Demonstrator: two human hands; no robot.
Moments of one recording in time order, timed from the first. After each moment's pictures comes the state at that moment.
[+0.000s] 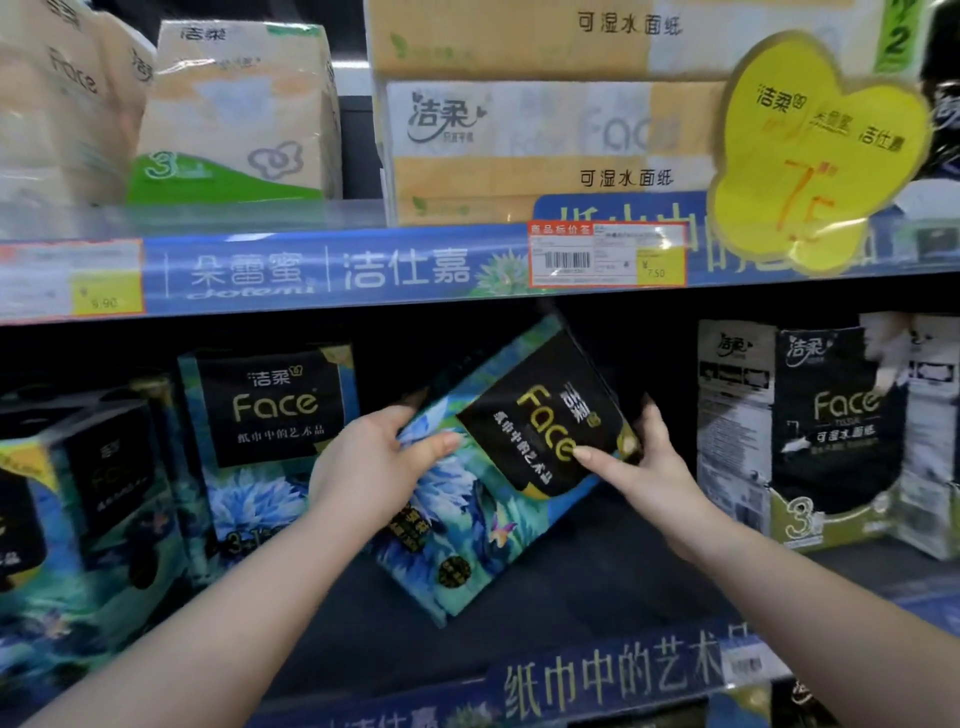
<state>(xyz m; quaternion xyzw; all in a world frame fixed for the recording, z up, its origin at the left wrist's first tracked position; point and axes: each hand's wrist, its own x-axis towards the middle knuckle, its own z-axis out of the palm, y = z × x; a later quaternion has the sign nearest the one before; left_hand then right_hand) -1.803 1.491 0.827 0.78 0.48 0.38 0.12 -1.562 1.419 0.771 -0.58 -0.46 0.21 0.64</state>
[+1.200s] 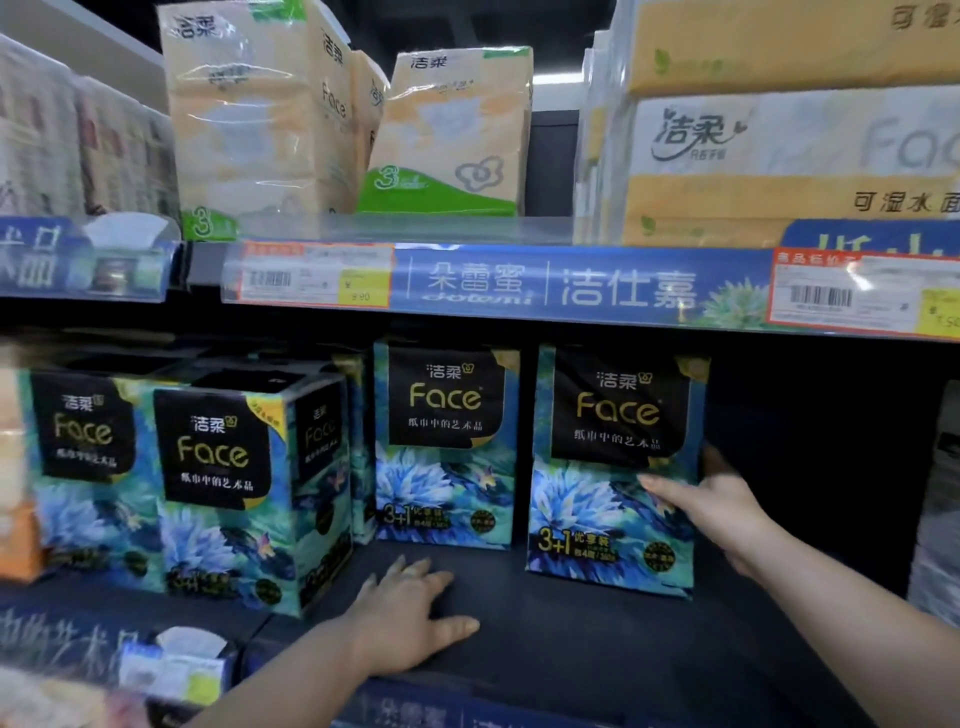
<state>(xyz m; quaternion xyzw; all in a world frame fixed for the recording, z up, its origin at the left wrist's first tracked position) -1.904 1.528 0.719 0.81 0.56 -0.03 0.16 -1.601 1.501 0.781 -0.63 -0.48 0.25 0.55</state>
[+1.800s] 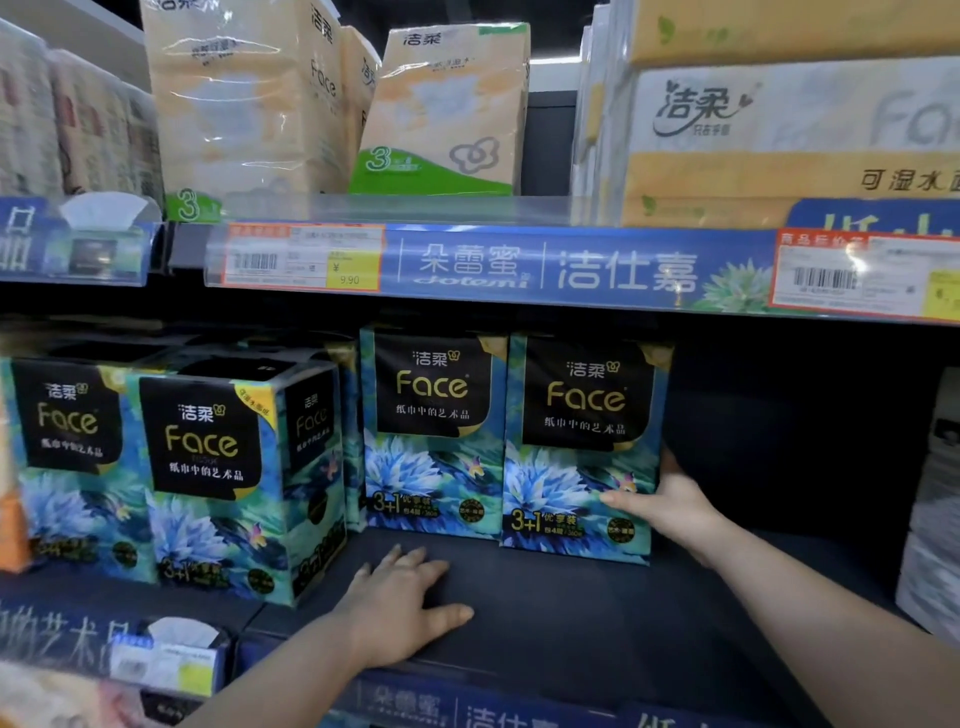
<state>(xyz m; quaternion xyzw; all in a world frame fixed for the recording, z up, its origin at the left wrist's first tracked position) -1.907 1.523 0.716 0.81 0.56 -0.02 0.14 -1.605 1.533 0.756 -0.67 -0.54 0.25 0.45</state>
